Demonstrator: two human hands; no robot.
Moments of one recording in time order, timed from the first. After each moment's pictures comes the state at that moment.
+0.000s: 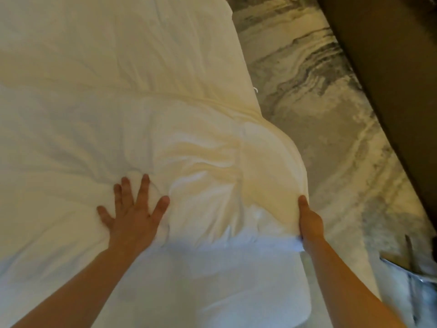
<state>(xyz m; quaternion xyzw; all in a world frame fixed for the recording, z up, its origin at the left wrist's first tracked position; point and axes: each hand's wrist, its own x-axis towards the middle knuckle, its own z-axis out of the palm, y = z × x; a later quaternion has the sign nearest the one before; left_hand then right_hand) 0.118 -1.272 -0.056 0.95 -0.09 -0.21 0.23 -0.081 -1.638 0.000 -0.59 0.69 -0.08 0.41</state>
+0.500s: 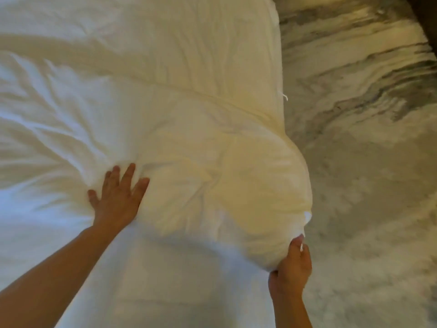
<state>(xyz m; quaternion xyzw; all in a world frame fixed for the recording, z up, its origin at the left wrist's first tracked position) 0.078 -1.325 -0.041 0.96 0.09 -0.18 0.20 -0.121 -1.646 -0.028 -0.50 0.54 -0.22 0.64</state>
